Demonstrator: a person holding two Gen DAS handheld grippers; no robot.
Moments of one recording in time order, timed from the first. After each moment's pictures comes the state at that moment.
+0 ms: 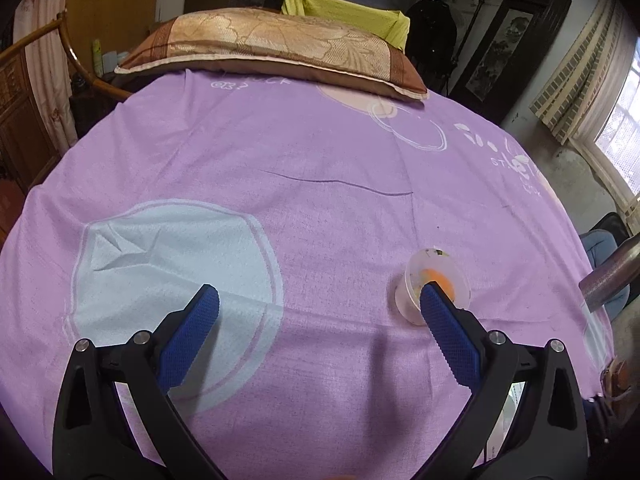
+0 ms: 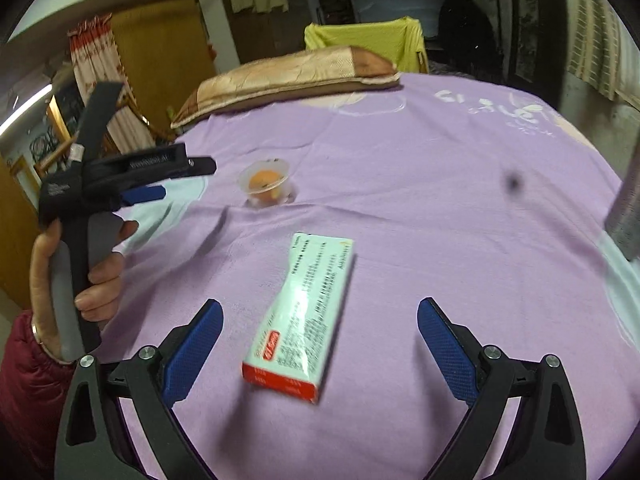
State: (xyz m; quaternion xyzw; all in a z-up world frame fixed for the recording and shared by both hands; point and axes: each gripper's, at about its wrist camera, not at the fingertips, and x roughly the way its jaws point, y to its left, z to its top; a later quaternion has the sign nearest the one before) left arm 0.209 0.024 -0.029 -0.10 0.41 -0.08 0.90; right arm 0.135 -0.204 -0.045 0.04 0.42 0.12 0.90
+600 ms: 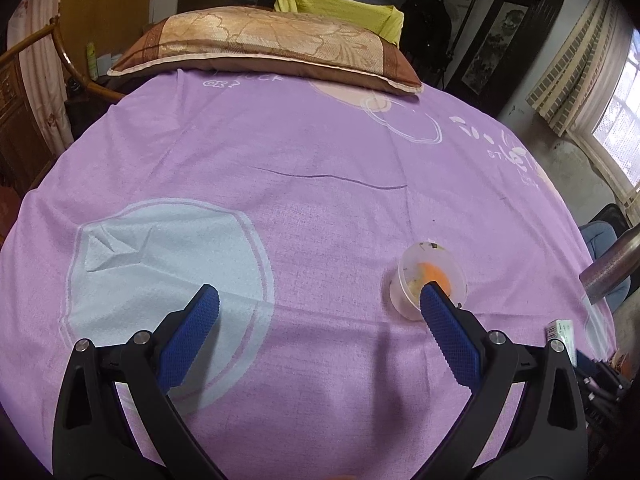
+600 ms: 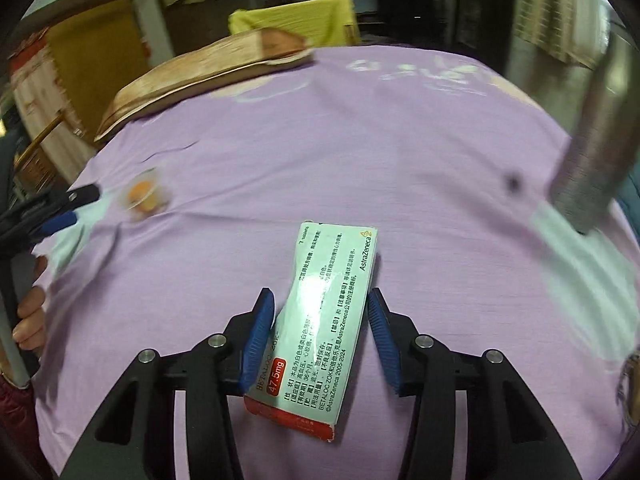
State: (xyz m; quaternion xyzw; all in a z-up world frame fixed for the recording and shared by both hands) left arm 0.209 0.018 -0.031 -0.08 0.41 -0.08 0.90; right arm 0.152 -0.284 -0.057 0.07 0.44 0.00 0.90
